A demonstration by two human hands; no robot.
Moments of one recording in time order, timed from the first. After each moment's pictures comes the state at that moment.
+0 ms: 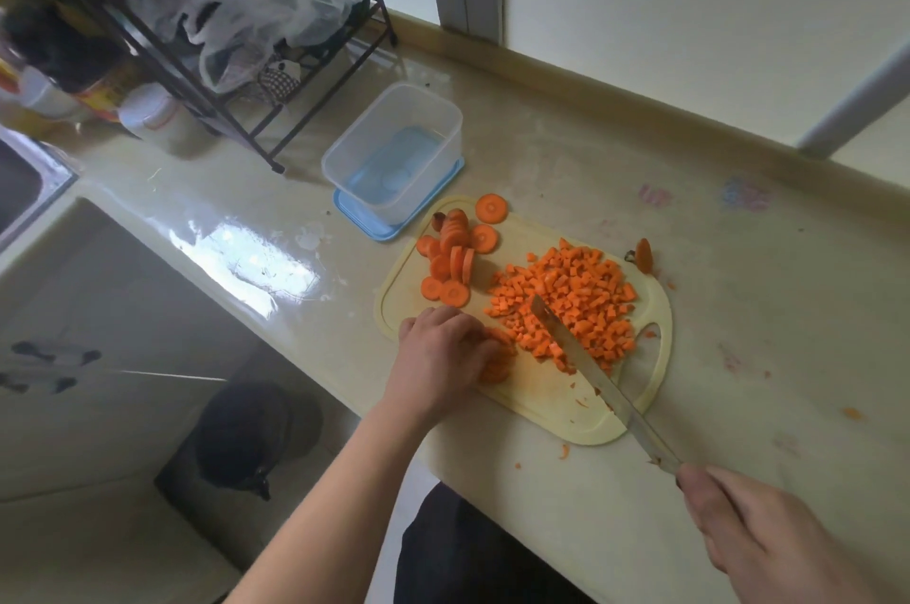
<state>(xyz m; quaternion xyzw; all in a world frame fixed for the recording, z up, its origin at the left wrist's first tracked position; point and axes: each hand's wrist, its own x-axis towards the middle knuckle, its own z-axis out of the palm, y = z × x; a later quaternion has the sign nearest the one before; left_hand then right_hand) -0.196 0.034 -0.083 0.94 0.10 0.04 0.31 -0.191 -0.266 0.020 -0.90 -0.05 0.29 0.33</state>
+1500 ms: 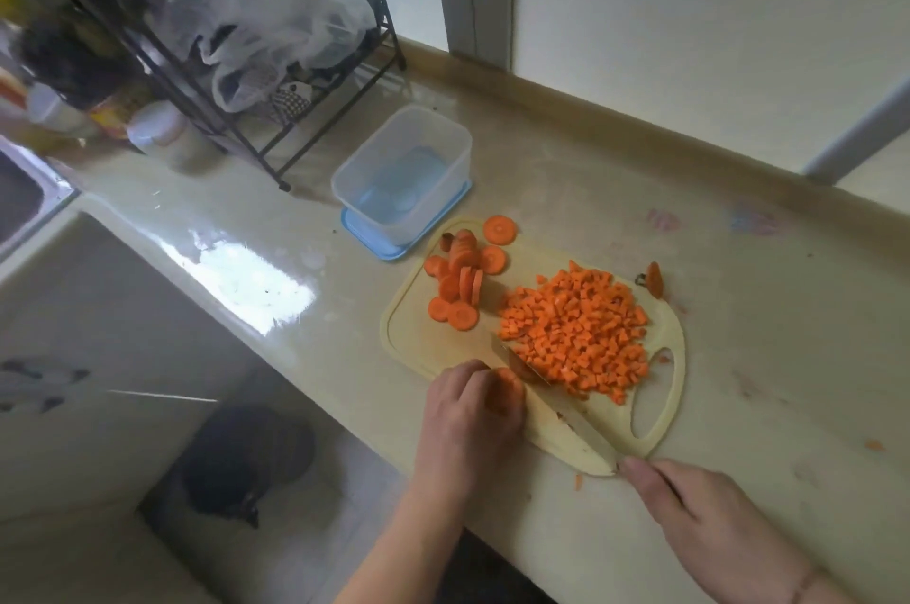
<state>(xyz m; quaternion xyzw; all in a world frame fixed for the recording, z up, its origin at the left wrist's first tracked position) -0.226 -0.006 -0.116 0.92 0.11 0.21 0.30 -0.175 -0.235 -0.024 -0.89 -0.11 0.32 0.30</state>
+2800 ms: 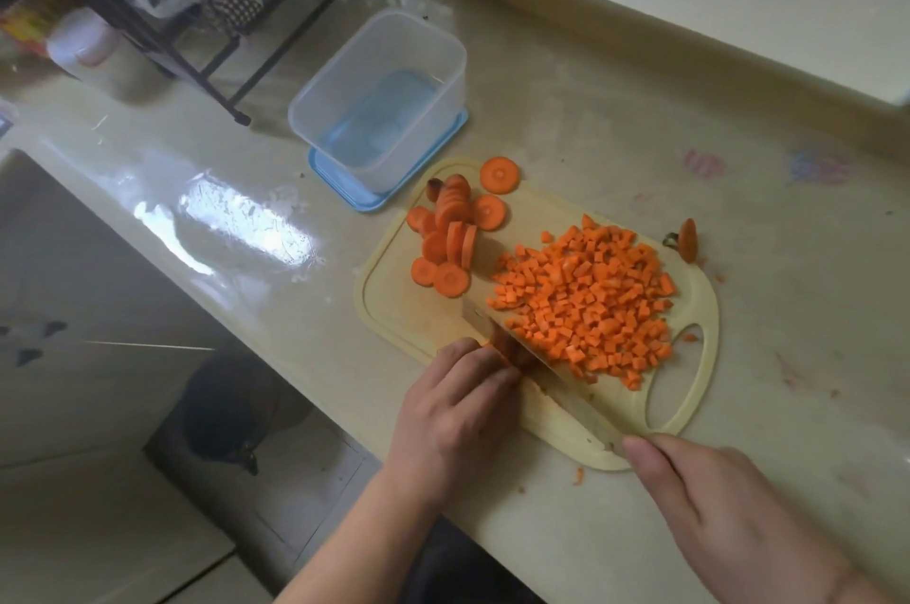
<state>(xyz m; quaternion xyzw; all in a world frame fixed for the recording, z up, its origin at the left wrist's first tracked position) -0.233 0.004 -0.119 0.93 -0.05 0.23 0.27 -0.157 -0.228 -0.036 -0.89 -0.20 0.32 0.26</state>
